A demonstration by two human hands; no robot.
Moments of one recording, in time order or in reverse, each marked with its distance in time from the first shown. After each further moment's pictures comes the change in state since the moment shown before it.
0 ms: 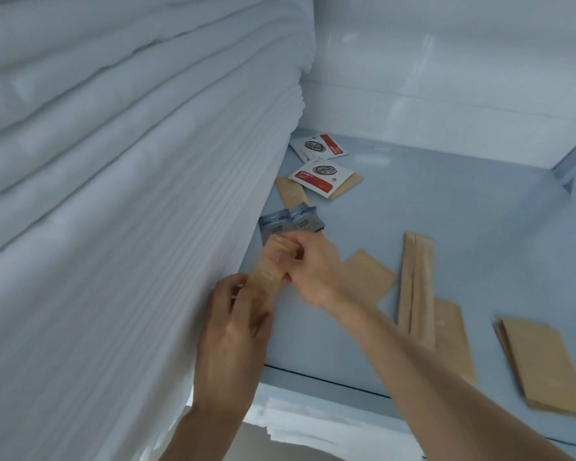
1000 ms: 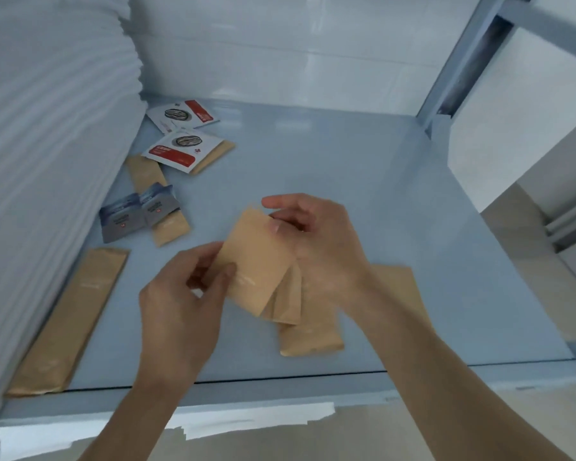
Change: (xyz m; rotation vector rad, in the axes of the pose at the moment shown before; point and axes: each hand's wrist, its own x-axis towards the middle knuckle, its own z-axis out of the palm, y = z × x) left_hand 0.017 0.106 0.070 -0.475 -0.141 -0.141; right_hand -0.066 0.067 -0.148 0.314 0.287 0.070
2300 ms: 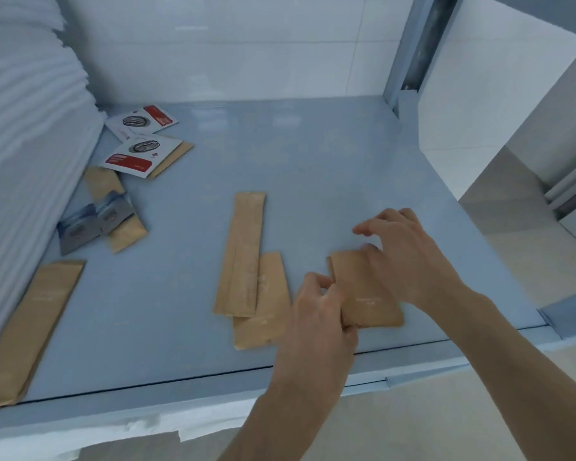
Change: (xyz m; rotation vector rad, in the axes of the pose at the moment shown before) left_hand -0.077 0.057 0.134 0.267 -0.511 0.237; right_hand -0.031 0.067 -0.145 -1.012 0.025 -0.017
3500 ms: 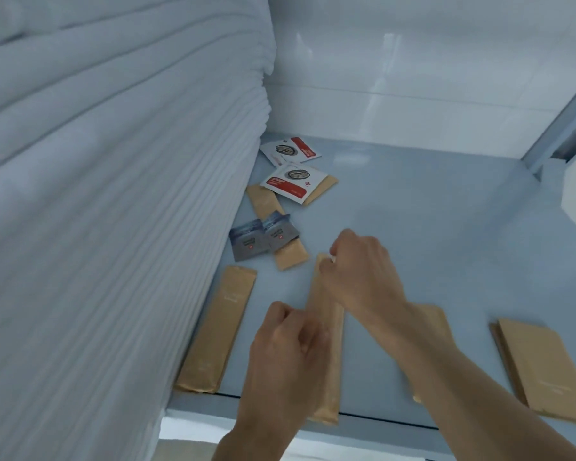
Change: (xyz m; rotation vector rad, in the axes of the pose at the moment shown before) left_hand -0.046 -0.141 -0.154 -0.049 0.319 -0.290; right_hand 0.061 -0.259 0.061 0.080 -0.047 0.002
